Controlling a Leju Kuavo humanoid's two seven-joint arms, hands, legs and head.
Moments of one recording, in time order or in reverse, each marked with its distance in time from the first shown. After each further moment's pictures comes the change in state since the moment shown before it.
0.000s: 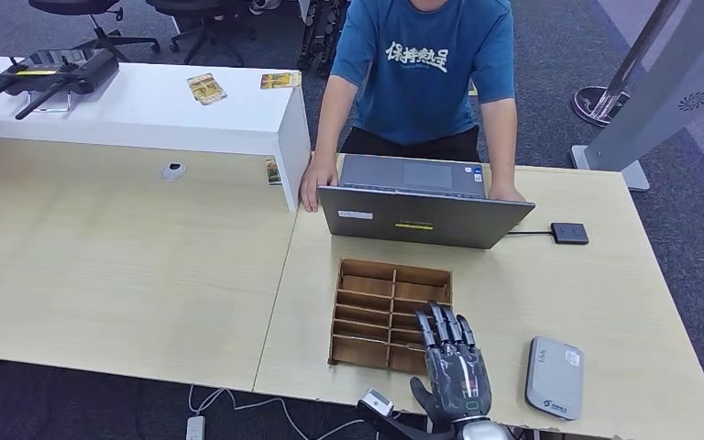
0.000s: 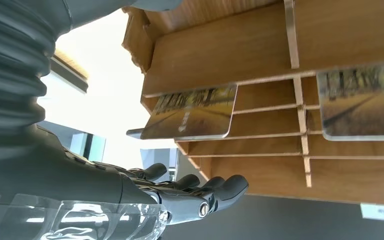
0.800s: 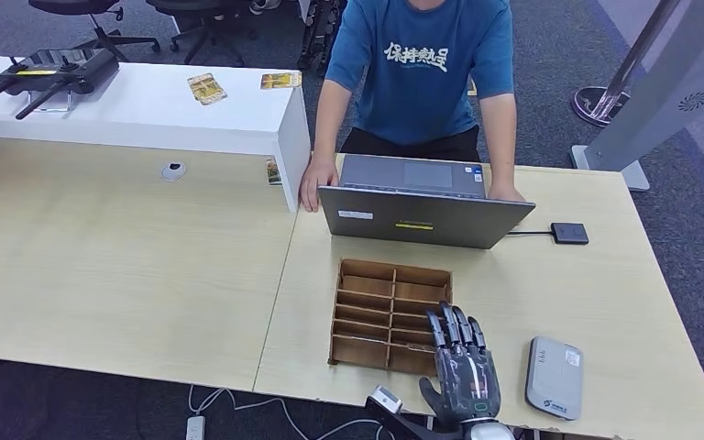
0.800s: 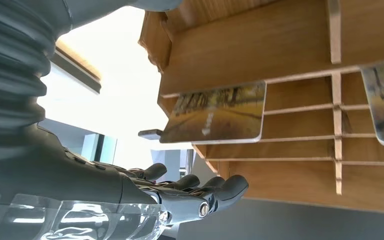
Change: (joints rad) left arm 0.000 0.000 -0.007 0.000 0.009 -0.001 0.000; right arm 0.019 -0.002 -0.039 -0.003 0.014 0.011 0.004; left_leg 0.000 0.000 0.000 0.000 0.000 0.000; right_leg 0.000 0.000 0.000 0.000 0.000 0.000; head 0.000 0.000
